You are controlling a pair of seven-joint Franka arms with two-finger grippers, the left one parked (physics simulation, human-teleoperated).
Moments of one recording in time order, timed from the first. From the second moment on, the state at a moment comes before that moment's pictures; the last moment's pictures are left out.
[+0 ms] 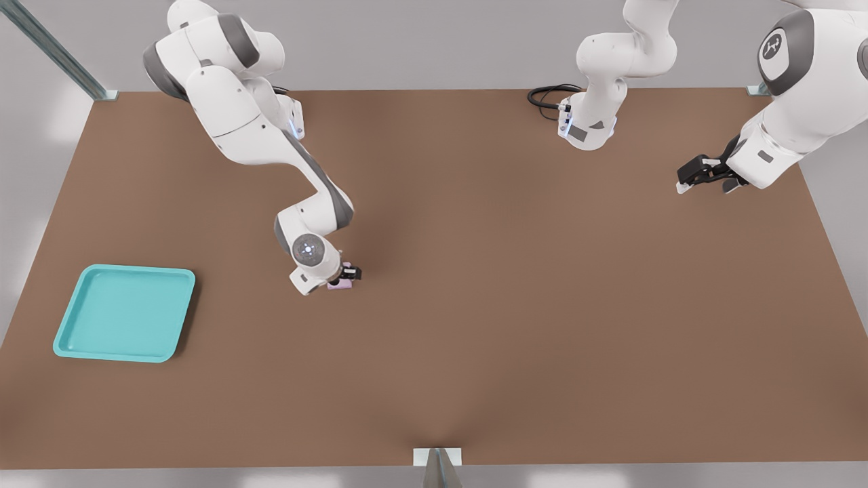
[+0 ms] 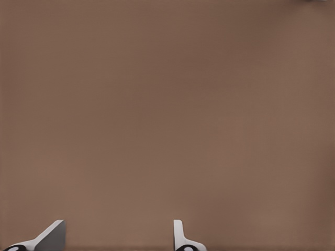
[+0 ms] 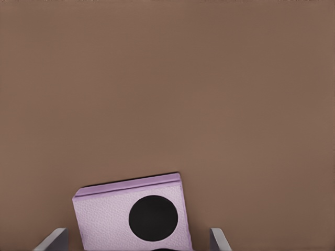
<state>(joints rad) 0.22 0.56 0.22 -1.98 -0.12 2.38 0.60</state>
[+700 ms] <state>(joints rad) 0.21 0.55 0.24 -1.98 -0.16 2.43 0.61</state>
